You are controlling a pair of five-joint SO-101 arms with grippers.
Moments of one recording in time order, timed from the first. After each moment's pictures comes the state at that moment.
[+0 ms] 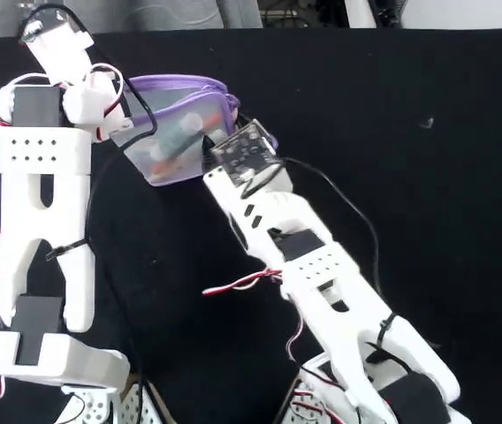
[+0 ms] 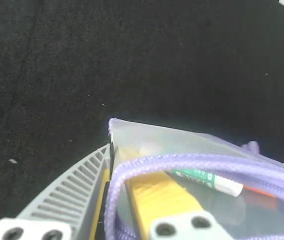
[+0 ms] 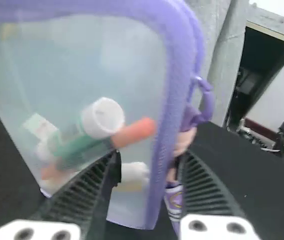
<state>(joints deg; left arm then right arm) -4.0 0.2 -21.3 85.1 17.8 -27.2 -27.6 59.0 -6.4 13.5</state>
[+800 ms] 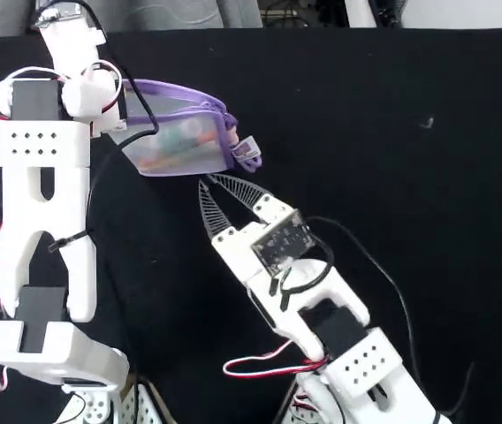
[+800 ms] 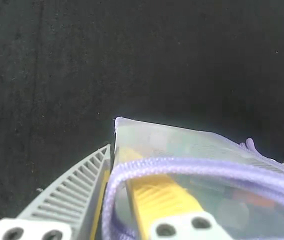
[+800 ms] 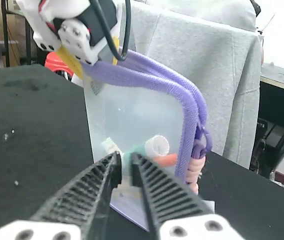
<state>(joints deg) -5.6 1.4 -26.0 85.1 4.4 -33.1 -75.2 78.1 10.8 8.9</state>
